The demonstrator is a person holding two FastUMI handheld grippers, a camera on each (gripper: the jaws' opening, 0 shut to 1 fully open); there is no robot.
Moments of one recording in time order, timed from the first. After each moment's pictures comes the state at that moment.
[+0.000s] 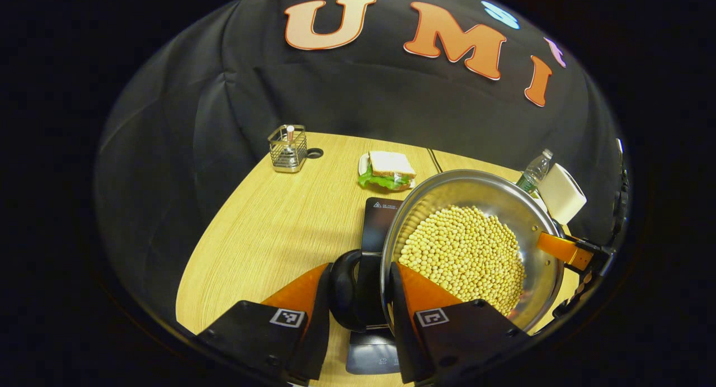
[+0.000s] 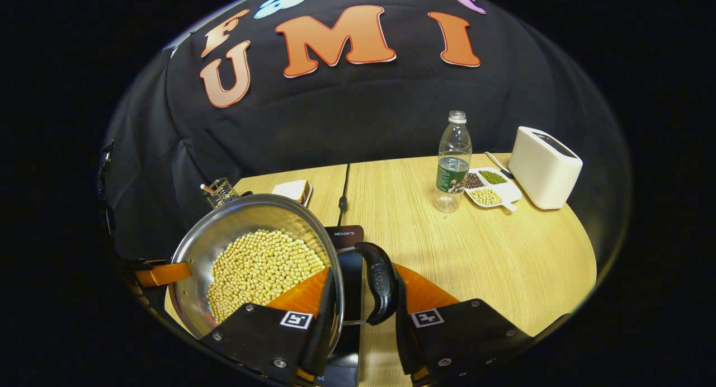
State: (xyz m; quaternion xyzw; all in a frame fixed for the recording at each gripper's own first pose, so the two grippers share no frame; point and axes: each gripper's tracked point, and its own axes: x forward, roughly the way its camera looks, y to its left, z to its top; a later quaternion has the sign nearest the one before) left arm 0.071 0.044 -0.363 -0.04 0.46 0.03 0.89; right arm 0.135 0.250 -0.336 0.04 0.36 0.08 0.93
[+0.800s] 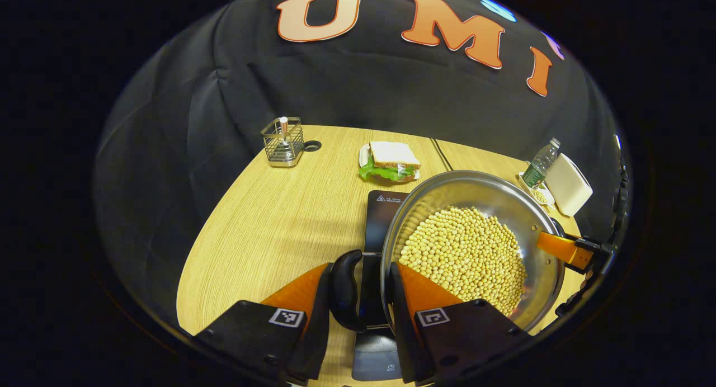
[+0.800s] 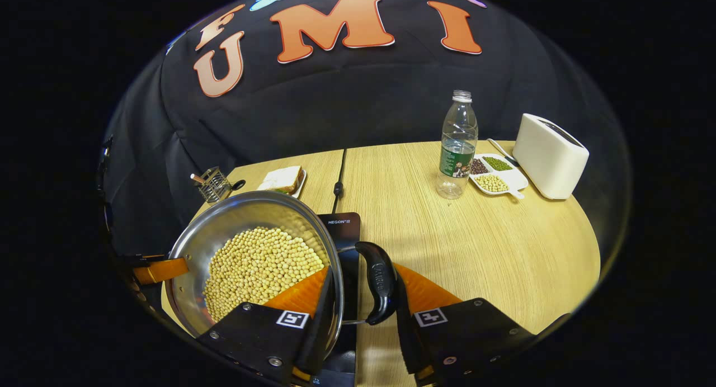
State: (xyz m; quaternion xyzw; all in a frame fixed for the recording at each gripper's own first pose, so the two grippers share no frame) left arm 0.081 0.039 -0.358 -0.03 0.47 0.02 0.88; right arm 0.141 0.247 -0.360 0.04 0.39 0.07 0.92
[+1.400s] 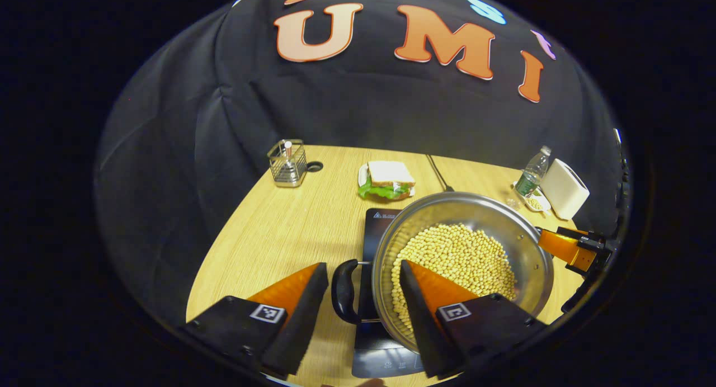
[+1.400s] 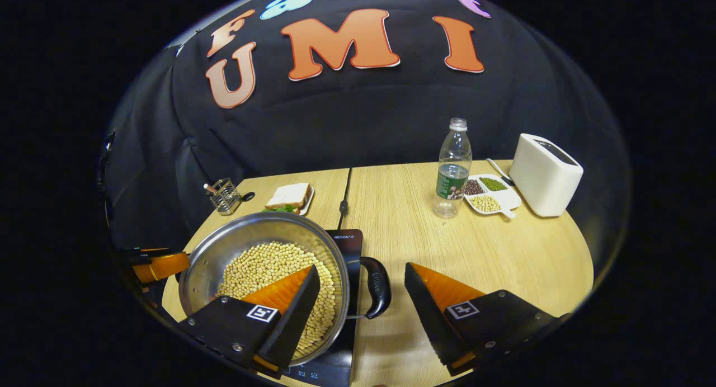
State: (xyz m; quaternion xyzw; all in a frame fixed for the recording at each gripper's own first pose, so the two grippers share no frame) left arm 0.084 0.032 -0.296 0.00 0.41 0.03 0.91; right arm 0.135 0.236 -0.306 0.03 0.34 0.09 0.94
